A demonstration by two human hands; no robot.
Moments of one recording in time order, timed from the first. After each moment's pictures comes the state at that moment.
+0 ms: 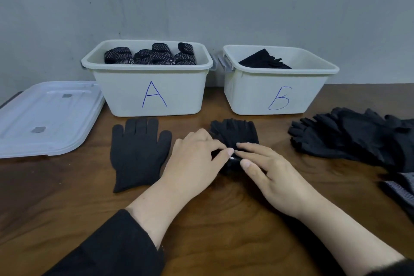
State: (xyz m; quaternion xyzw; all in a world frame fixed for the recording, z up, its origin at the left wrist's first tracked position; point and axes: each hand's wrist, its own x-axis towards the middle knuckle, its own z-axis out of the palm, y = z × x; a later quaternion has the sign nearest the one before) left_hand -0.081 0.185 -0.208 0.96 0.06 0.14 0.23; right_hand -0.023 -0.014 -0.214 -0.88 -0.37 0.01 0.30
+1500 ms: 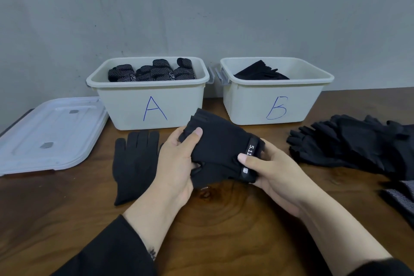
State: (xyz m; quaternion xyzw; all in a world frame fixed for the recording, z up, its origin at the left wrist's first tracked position) left_hand -0.084 0.181 -0.183 0.51 0.18 0.19 0.82; right_hand -0.018 0.000 -0.189 -0.61 -0.16 0.28 0.73
